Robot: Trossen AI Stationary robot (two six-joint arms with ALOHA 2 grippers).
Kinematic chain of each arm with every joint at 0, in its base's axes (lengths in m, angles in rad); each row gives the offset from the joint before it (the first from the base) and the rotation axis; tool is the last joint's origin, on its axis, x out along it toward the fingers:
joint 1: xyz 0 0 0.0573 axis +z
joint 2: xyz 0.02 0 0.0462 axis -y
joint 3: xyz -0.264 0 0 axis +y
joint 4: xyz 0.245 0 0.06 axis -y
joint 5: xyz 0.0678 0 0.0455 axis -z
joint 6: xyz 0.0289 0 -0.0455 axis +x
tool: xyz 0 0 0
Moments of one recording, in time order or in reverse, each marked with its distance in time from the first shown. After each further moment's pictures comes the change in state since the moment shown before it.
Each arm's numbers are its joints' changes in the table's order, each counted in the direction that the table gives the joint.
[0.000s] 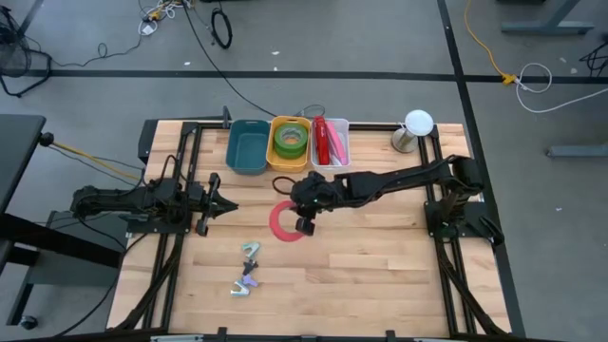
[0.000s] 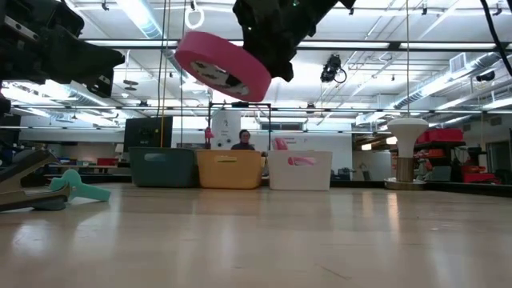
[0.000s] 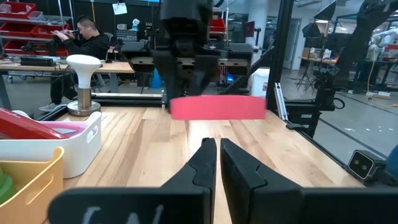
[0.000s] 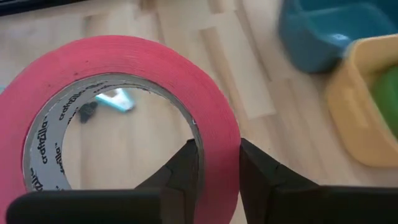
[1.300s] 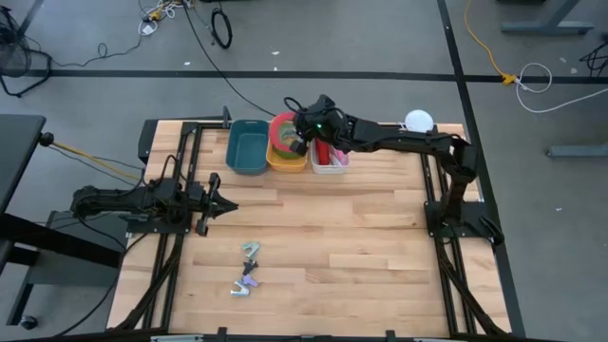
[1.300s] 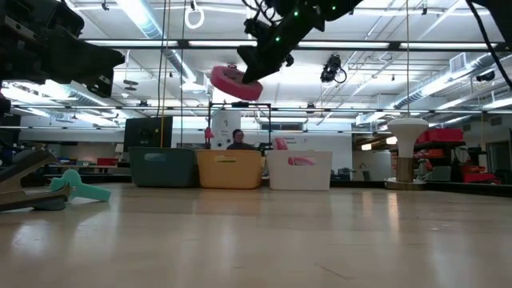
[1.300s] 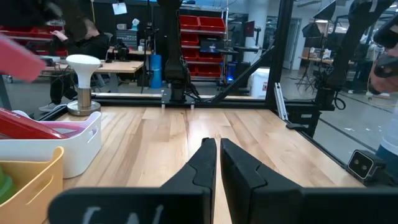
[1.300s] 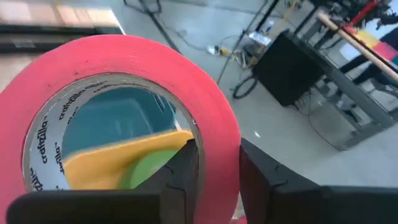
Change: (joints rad) left arm 0.000 0.000 0.000 0.000 0.000 0.000; right arm -0.349 -0.030 -0.167 0.160 0.291 -0.446
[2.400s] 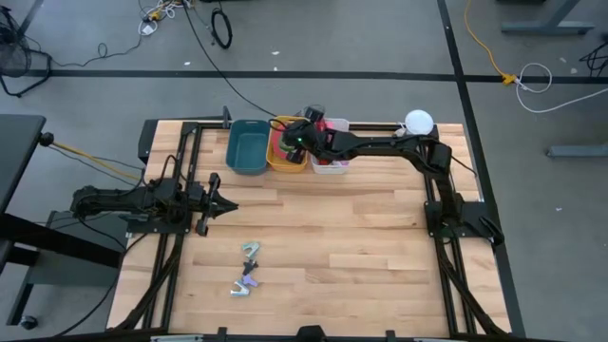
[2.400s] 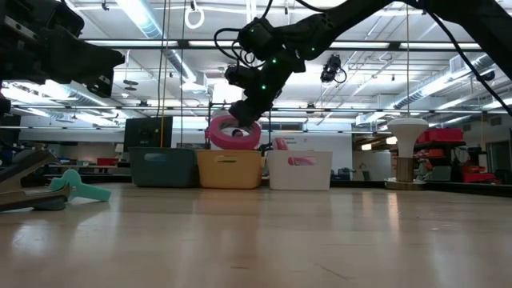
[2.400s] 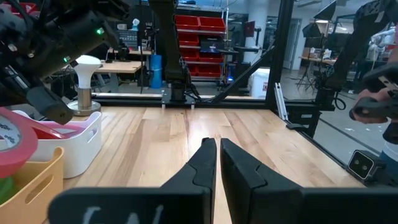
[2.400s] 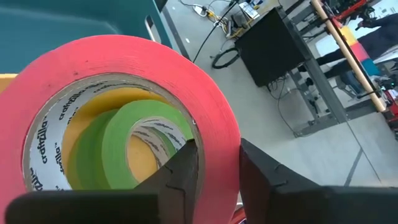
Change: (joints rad) left arm 0.000 0.000 0.000 0.000 0.000 0.000; right arm -0.008 -0.218 0.002 0.082 0.133 -0.160
